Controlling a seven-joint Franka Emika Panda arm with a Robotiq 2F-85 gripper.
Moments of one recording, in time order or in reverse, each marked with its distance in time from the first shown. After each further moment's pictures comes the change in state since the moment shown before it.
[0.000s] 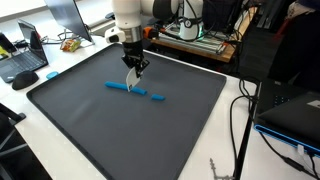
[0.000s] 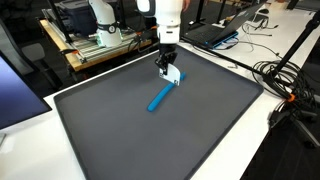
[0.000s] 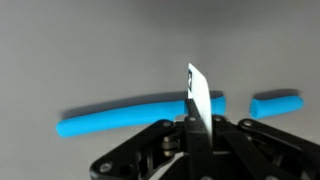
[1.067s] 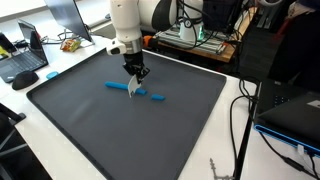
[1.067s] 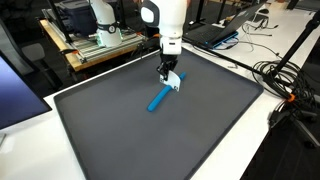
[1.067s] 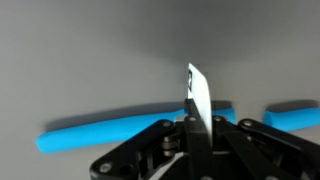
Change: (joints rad) arm 0.009 0.102 -0.005 0.066 -0.007 -0.011 0.000
